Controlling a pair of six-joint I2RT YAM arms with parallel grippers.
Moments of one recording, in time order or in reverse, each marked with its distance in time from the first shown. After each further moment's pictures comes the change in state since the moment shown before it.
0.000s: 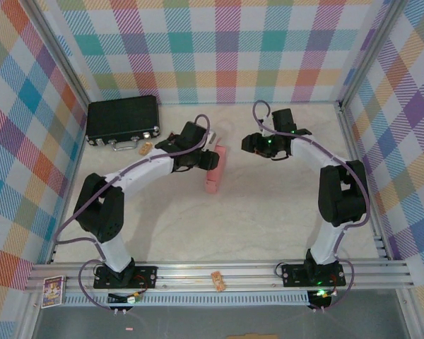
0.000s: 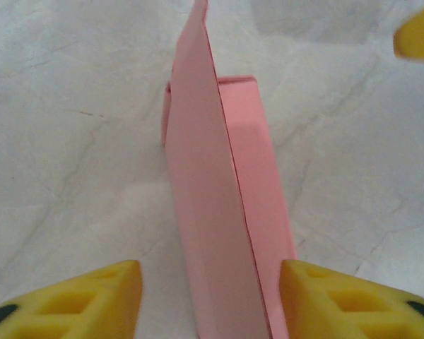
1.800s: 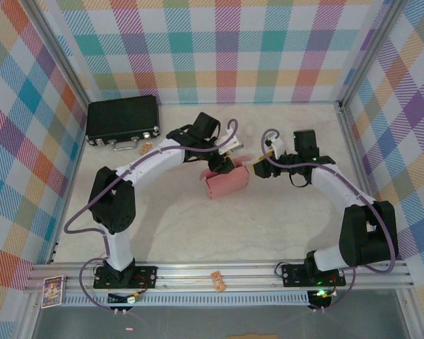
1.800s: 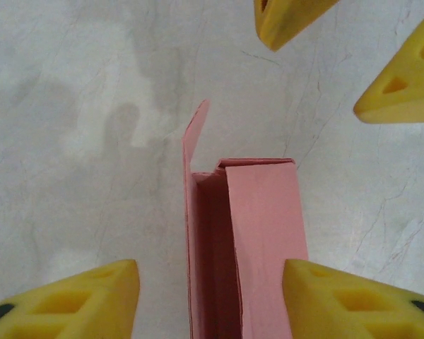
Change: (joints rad) left arm -0.046 0.111 0.227 -0.142 0.308 0.652; right arm -0.079 -0.393 -0.383 0.113 -0.186 -0.654
